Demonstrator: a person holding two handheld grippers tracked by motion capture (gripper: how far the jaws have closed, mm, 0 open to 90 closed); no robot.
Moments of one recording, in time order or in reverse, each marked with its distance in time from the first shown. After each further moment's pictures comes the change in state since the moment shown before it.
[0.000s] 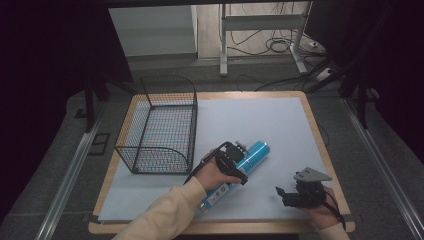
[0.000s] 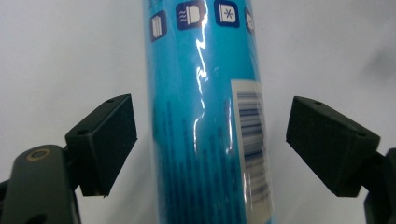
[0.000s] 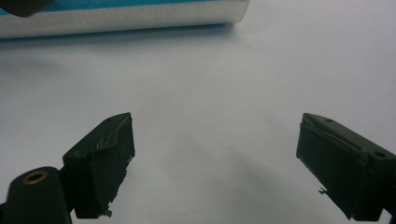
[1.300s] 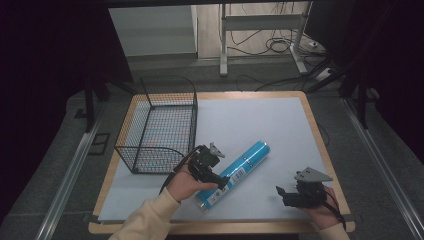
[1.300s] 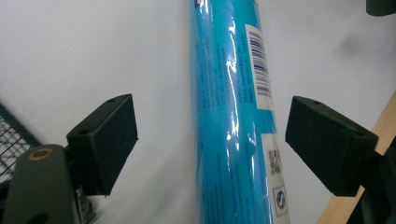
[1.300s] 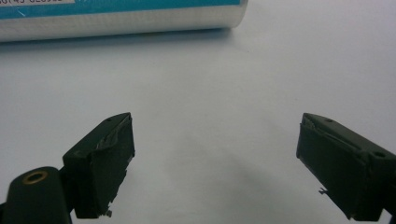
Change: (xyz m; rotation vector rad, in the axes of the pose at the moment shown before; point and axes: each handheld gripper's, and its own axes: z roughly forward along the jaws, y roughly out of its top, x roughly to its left) left arm 0.012 -0.061 -0.056 -0.180 0.020 -0.028; right arm 0.000 0.000 -0.002 -0.015 -0.007 -0.007
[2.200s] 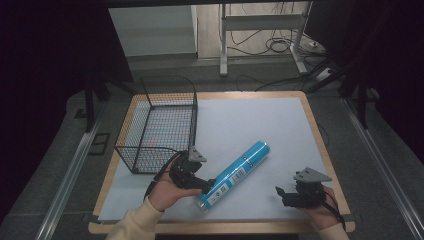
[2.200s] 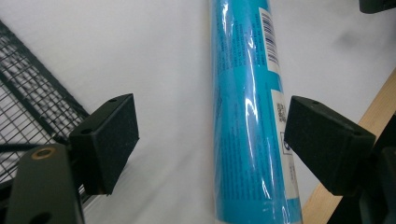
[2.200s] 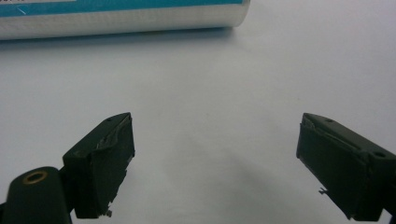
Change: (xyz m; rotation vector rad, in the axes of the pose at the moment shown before) left arm 0.009 -0.036 -0.035 -0.073 0.034 -0.032; right arm 0.002 0.000 0.001 0.006 0.001 0.000
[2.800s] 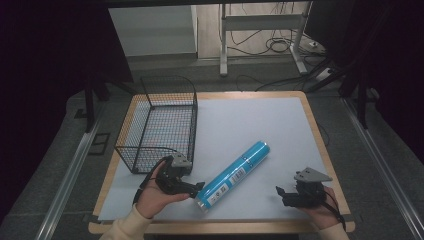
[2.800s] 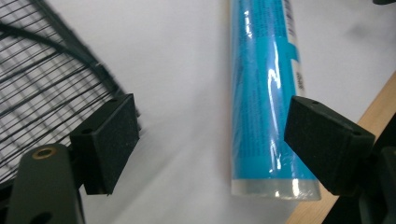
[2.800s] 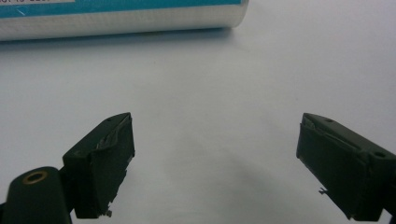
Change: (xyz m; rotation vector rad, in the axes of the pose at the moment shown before) left arm 0.012 -0.032 -0.014 -0.035 0.009 -0.057; right arm -0.001 0.000 0.000 -0.001 -0.003 -0.001
